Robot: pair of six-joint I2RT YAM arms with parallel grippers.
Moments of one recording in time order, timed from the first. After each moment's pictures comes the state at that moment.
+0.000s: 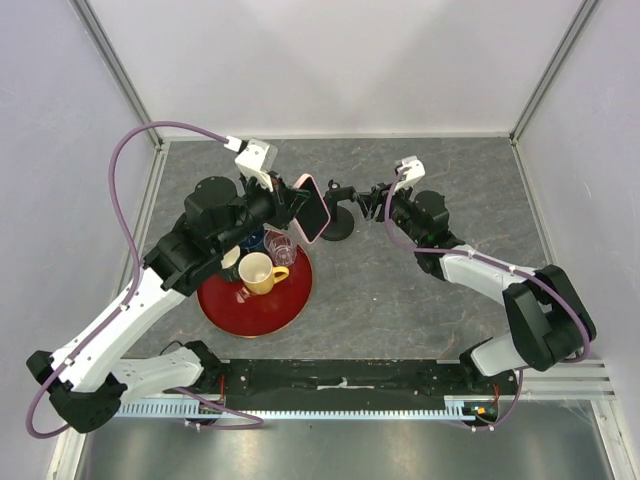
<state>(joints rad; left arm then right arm) -0.75 1.03 1.23 -0.34 -0.06 -0.25 0.47 1.46 0.76 0.61 -0.12 0.26</state>
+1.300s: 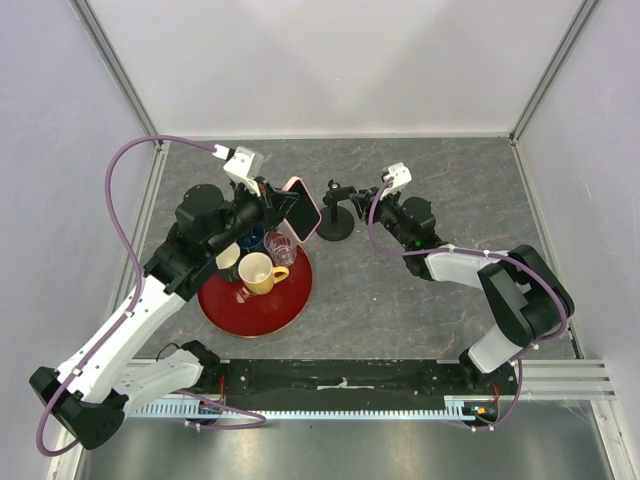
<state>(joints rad) -0.61 0.97 1.06 -0.18 0.08 -0.23 0.52 1.60 0.71 0.90 -0.08 0.18</state>
